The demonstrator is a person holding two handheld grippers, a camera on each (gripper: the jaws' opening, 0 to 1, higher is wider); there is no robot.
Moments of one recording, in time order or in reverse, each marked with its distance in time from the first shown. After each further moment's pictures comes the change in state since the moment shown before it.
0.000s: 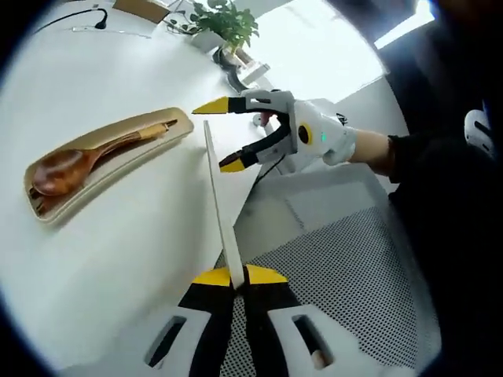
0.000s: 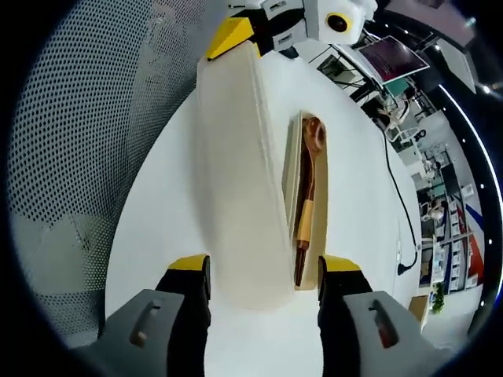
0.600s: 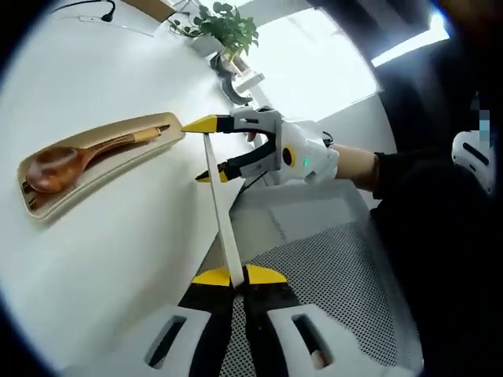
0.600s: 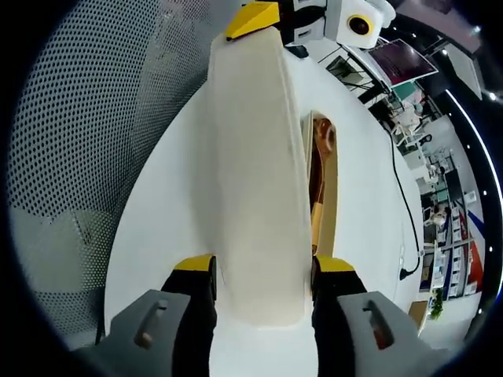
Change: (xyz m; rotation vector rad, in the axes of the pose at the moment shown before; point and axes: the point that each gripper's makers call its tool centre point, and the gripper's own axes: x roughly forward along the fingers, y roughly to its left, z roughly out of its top) left arm -0.007 -0.012 0.010 -0.067 -0.037 -0.095; right arm 0.002 0.003 0.000 -0.010 0.001 0.015
